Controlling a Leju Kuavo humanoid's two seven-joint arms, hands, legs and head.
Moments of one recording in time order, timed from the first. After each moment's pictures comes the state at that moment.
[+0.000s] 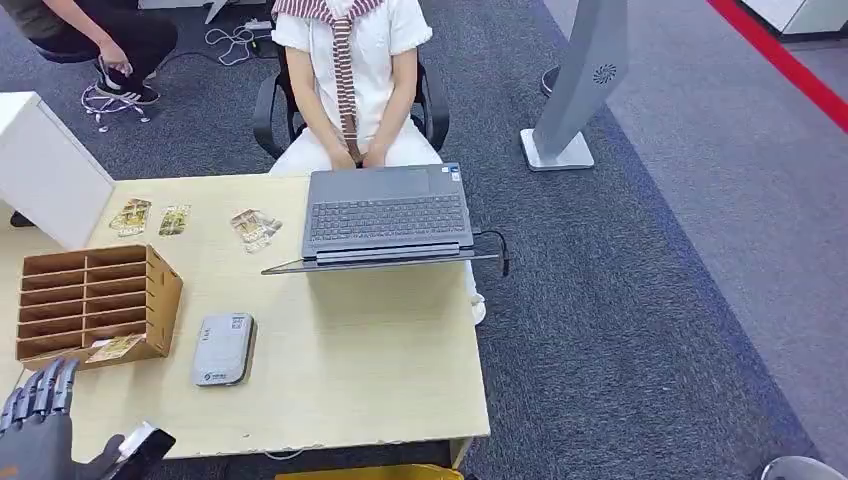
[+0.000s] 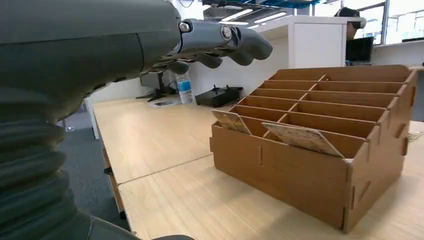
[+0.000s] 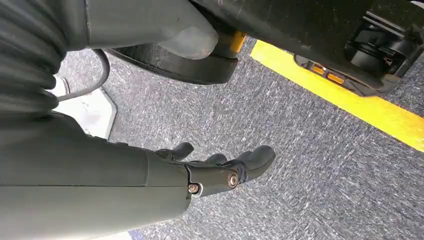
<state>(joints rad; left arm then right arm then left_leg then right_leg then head) 0.30 0.25 0.09 -1.63 -1.12 0.25 0.03 -0.09 0.19 -0.69 -0.21 1.26 -0.08 0.17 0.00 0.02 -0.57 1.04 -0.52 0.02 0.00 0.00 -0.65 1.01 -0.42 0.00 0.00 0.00</state>
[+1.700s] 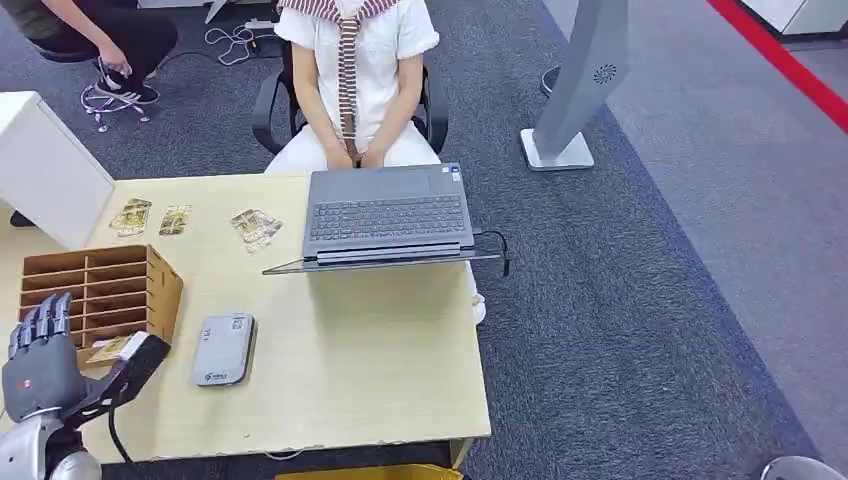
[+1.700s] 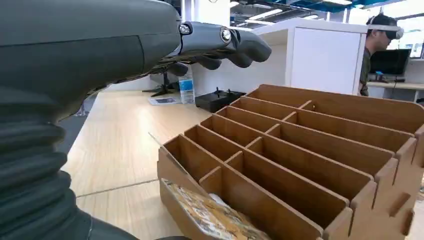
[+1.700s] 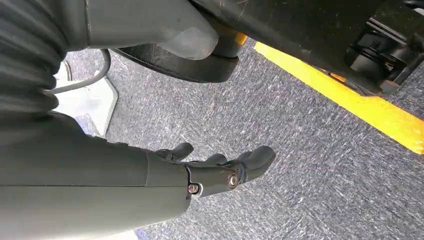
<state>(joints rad) -0.08 0.23 0.07 -1.31 -1.14 0.27 0.08 -0.09 0.19 -0.69 -0.22 1.33 -0.06 0.18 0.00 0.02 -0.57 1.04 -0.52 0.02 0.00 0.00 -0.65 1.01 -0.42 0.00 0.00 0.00</state>
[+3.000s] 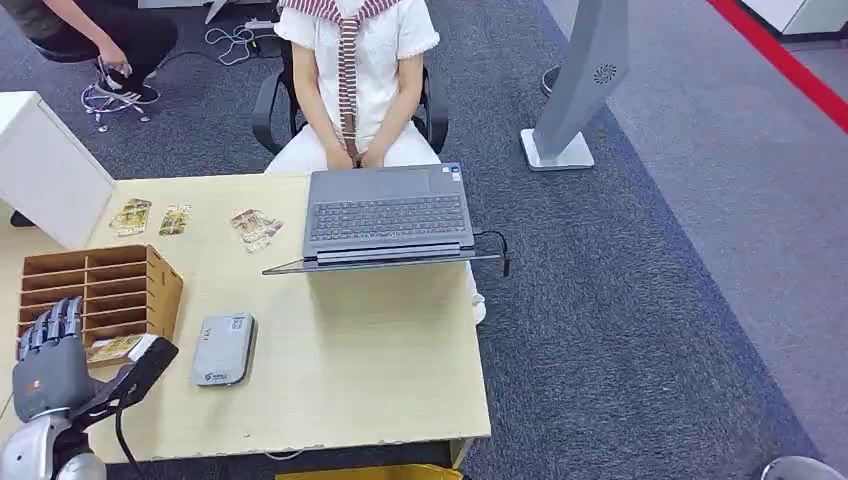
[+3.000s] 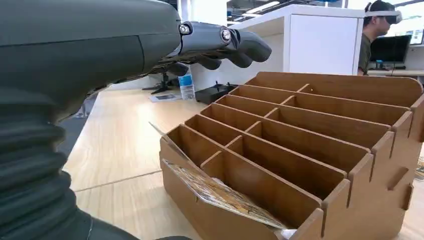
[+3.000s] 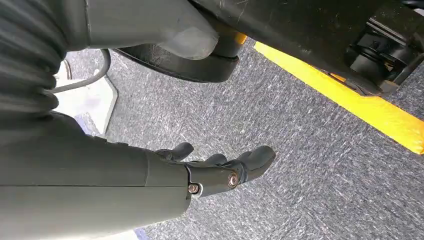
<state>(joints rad) -0.07 0.23 0.04 -1.31 -1.15 0.24 0.11 -0.09 0.19 -0.69 -0.22 1.33 -0.06 0.17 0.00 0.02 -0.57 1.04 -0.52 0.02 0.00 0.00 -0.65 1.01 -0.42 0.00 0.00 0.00</state>
